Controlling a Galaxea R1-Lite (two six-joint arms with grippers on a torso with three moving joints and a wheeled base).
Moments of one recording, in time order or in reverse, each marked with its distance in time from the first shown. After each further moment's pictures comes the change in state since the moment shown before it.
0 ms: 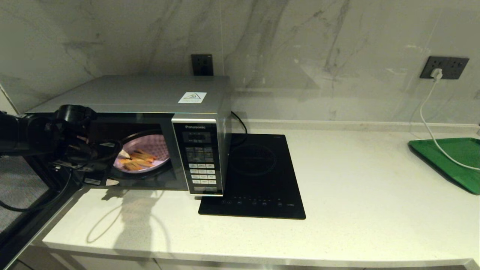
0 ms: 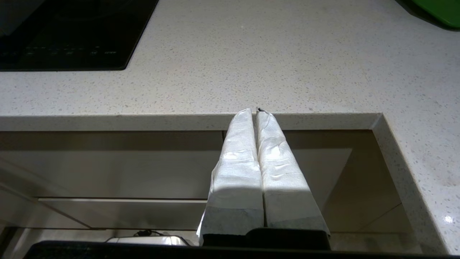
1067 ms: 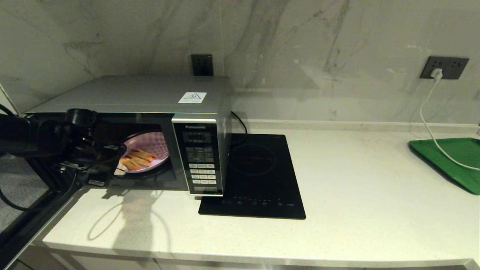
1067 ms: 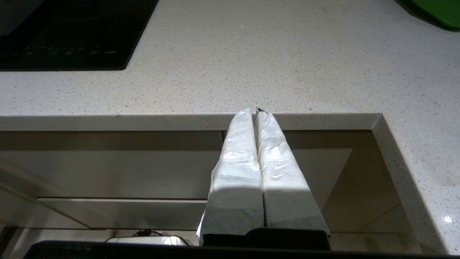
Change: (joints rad) left arm -0.002 0.055 -0.028 -0.005 0.014 0.001; right arm 0.000 0.000 0.000 0.000 0.000 -0.001
